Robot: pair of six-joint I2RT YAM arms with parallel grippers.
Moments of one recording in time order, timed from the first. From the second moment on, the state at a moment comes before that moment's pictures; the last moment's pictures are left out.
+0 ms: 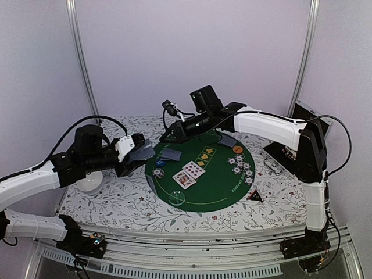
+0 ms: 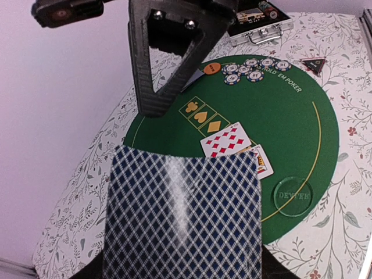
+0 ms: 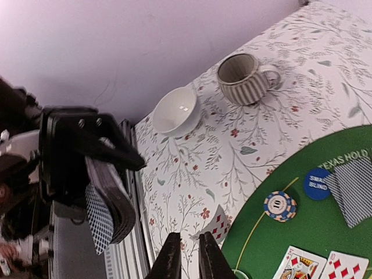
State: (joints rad) left arm -0.65 1.01 0.69 -0.10 0.15 0.55; right arm 0.83 2.13 1.94 -0.39 -0.71 0.25
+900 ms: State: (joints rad) left arm -0.91 1.02 0.67 -0.34 -0.15 -0.17; right arm 0.91 2.11 1.71 -0.56 -0.45 0.35
